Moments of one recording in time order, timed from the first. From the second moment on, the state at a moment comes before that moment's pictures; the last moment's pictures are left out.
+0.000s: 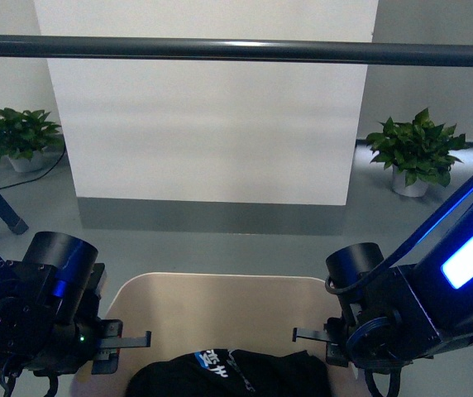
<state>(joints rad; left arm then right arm) -0.12 2.34 1.15 0.31 -0.13 -0.14 0.24 2.53 1.41 0.18 0.26 0.38</state>
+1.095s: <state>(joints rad) -0.12 1.66 1.11 0.32 -0.07 0.07 0.25 1.80 1.14 0.28 0.40 0.15</state>
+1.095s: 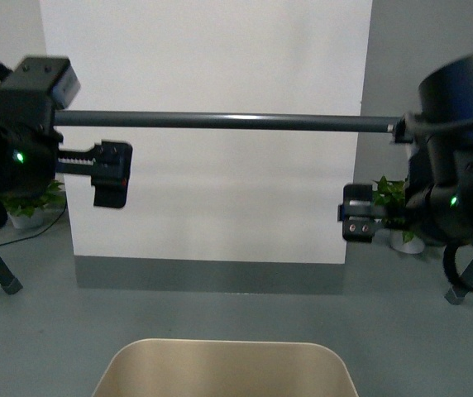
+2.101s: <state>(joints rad) -0.09 1.11 0.48 0.63 -0.08 0.00 0.17 1.20 0.45 0.75 0.16 0.00</state>
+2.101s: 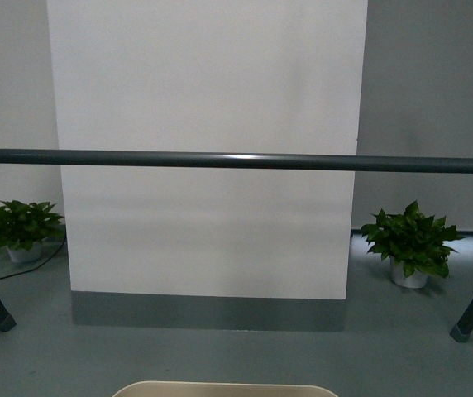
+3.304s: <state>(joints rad) 0.00 0.57 0.05 0.51 0.00 0.00 0.00 0.64 0.03 0.61 0.00 0.00</state>
